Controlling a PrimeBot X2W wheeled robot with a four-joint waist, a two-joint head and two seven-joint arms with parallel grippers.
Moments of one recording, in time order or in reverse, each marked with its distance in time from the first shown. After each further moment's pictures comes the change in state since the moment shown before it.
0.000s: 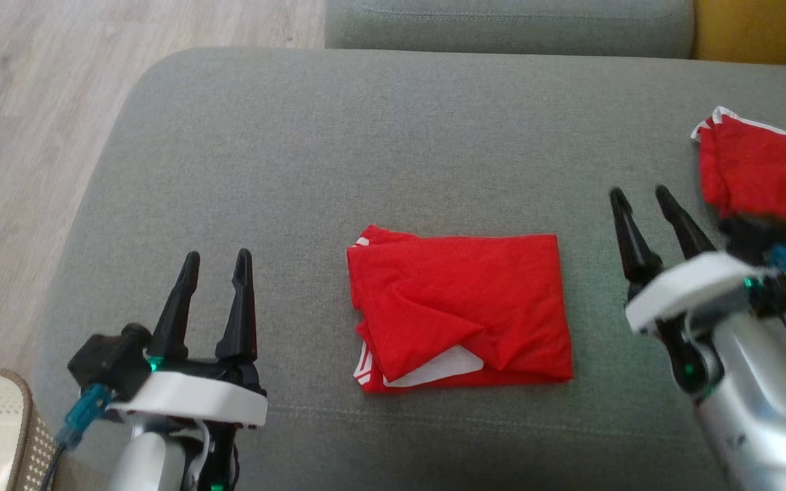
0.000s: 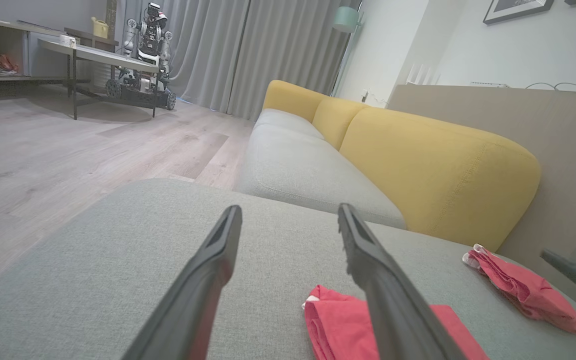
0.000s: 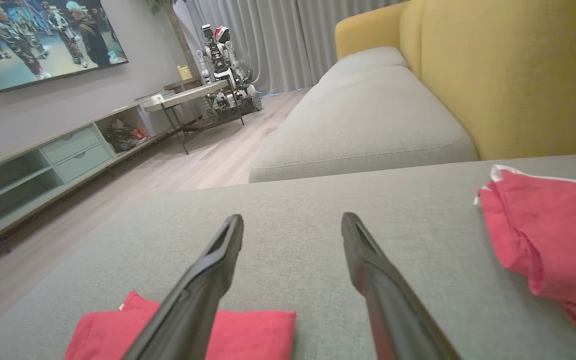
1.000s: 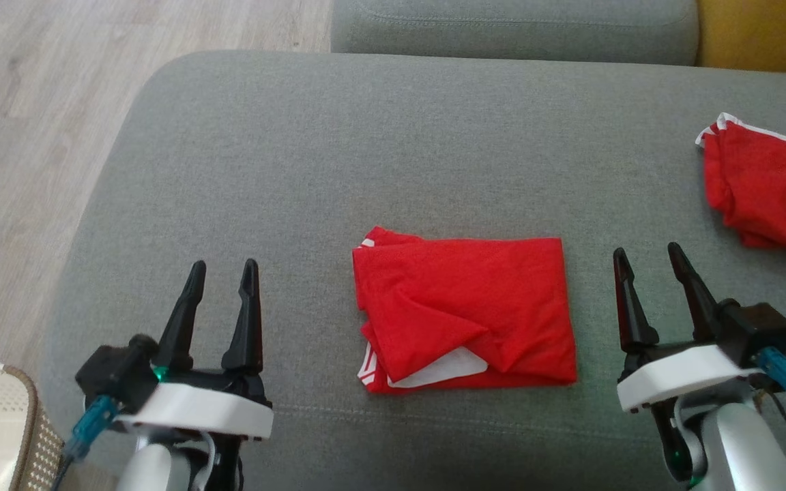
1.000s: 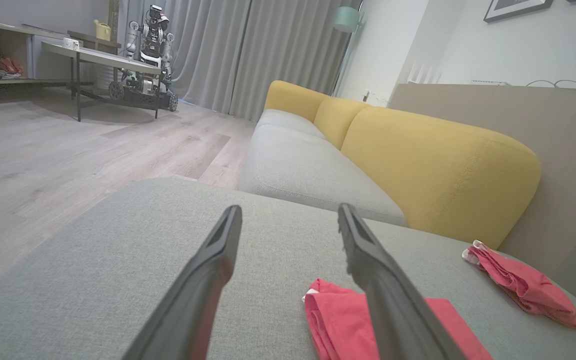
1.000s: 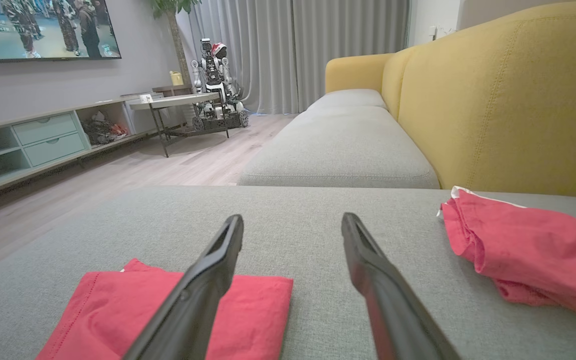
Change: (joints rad) left arm 0.033 0.000 -0.015 -0.029 0.016 0.011 0.000; right arm 0.340 0.191 -0.279 -0.377 -0.441 0.000 0.000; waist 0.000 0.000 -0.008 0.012
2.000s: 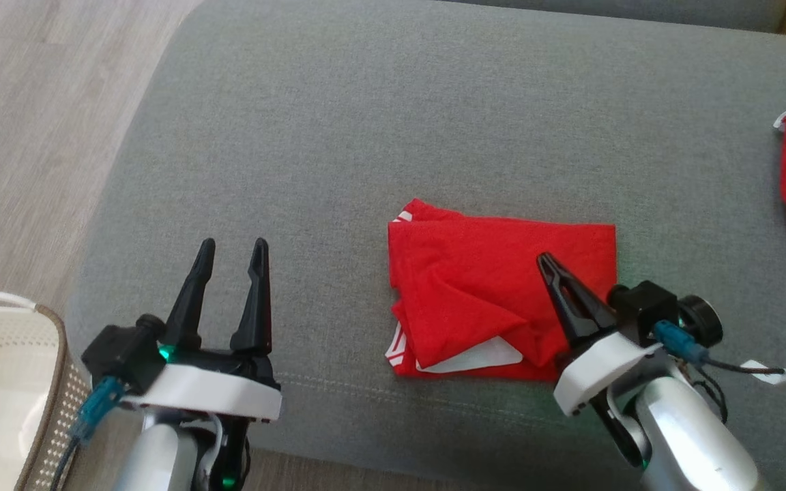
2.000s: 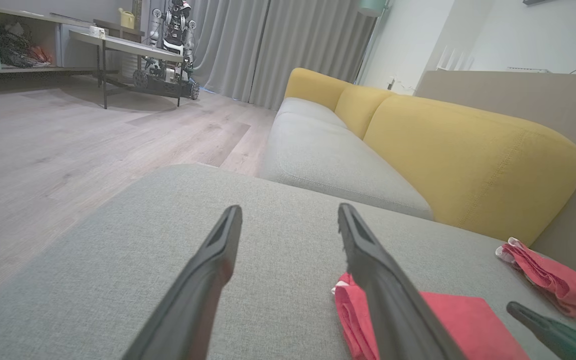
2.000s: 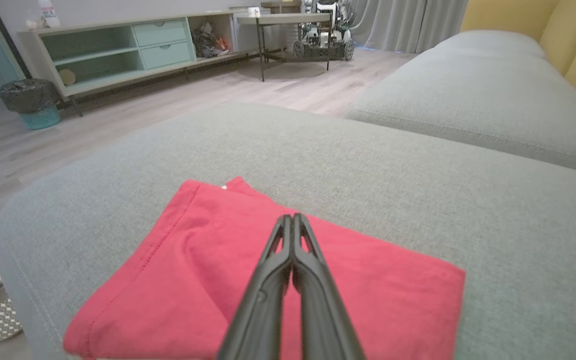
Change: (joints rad) left arm -0.049 0.000 -0.024 0.000 -0.002 0.000 0.000; right arm -0.153 -0.087 0.317 0.176 0.010 0.000 0.000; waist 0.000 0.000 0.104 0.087
